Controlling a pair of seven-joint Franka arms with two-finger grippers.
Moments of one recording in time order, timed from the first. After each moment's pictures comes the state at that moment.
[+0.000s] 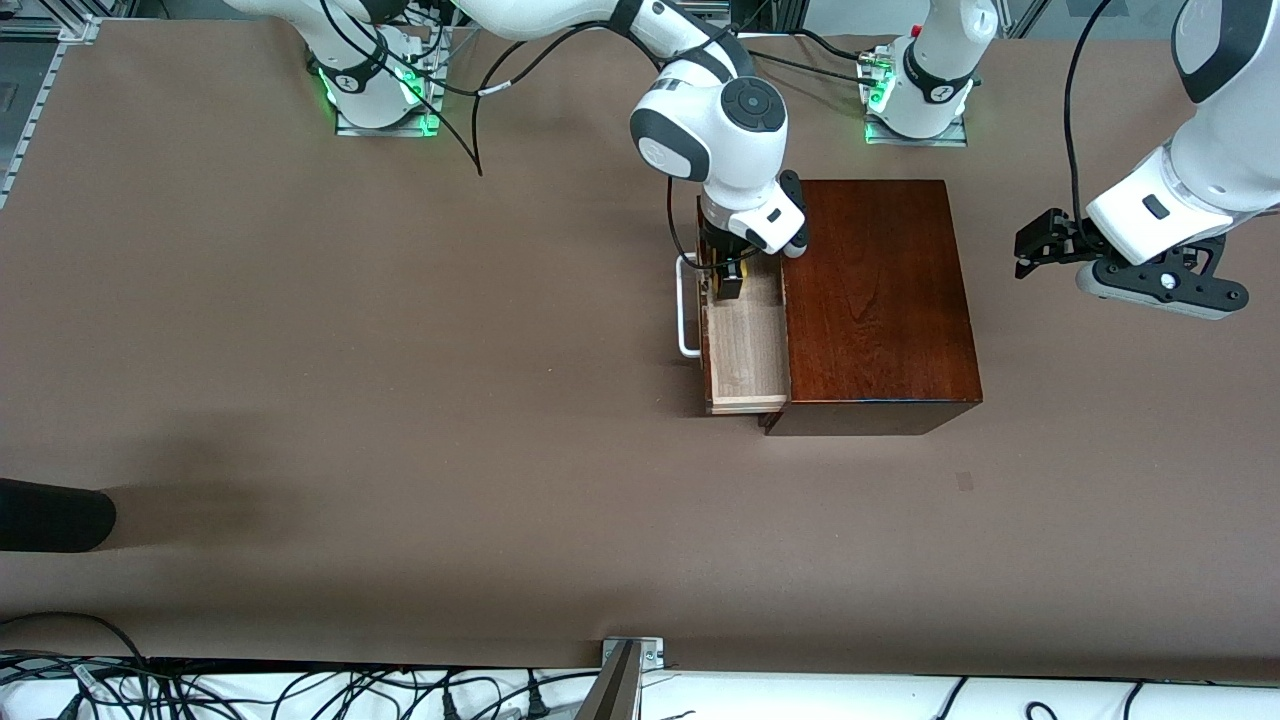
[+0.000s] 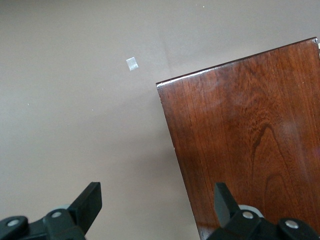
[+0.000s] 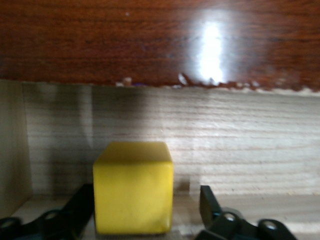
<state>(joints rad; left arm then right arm) -0.04 0.02 -0.06 -1.71 0.05 1.67 0.14 0.95 0.86 0.08 -1.07 -0.15 1.97 -0.57</state>
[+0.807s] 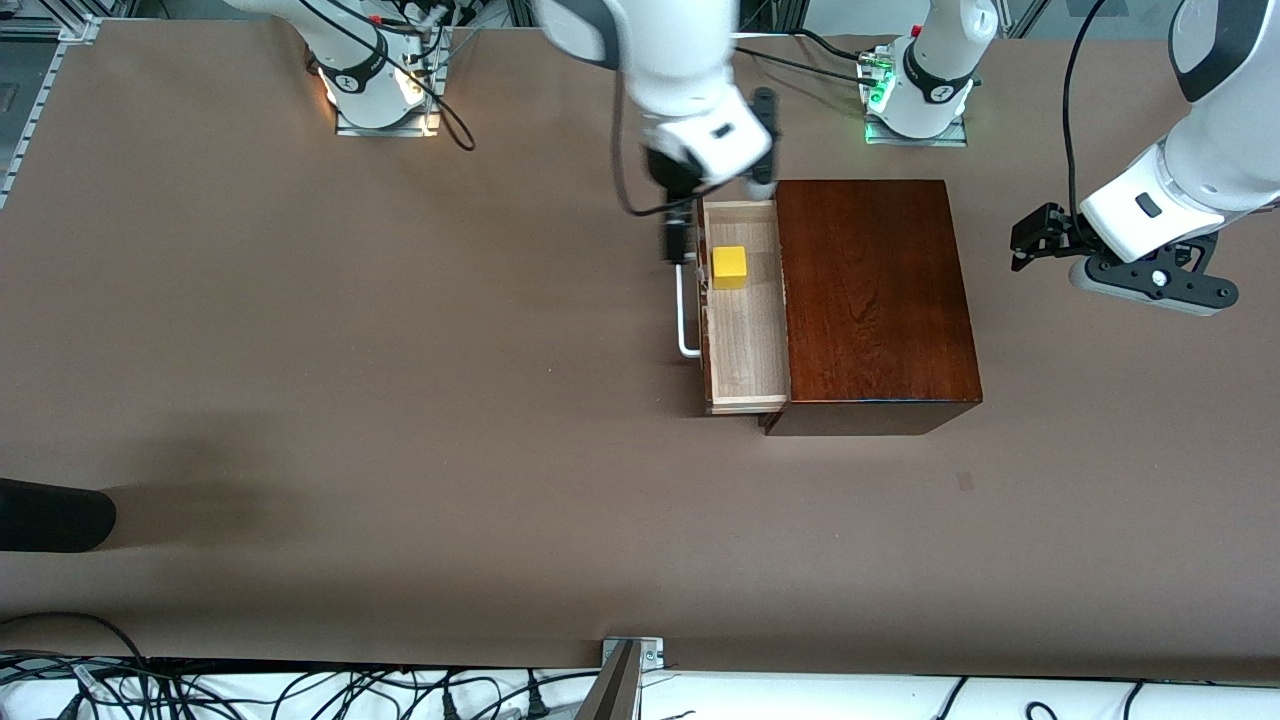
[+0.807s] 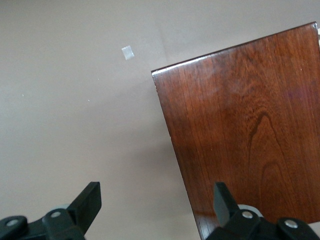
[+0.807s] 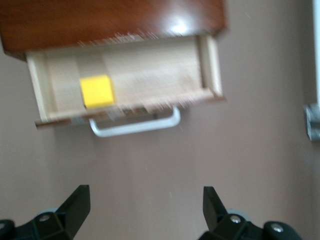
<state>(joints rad) -0.04 0.02 -0.06 -1.70 0.05 1.61 0.14 0.78 0.56 0.07 -0.98 -0.09 1.65 -0.56</state>
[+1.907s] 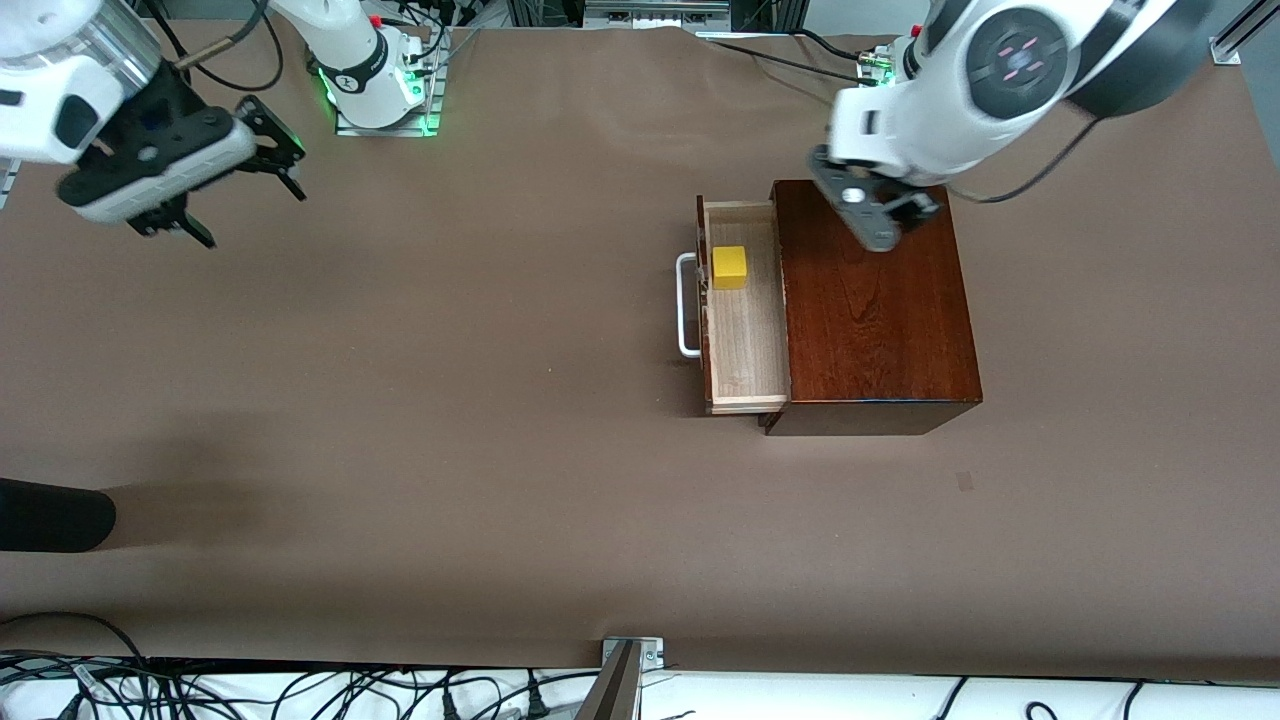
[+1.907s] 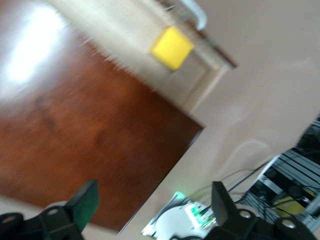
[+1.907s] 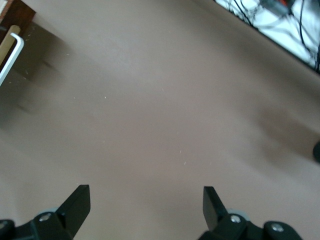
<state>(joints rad) -0.09 0.13 -0.42 -1.65 -0.13 1.41 0.43 0.21 -0.03 0.05 -1.53 0.03 1.59 -0.27</state>
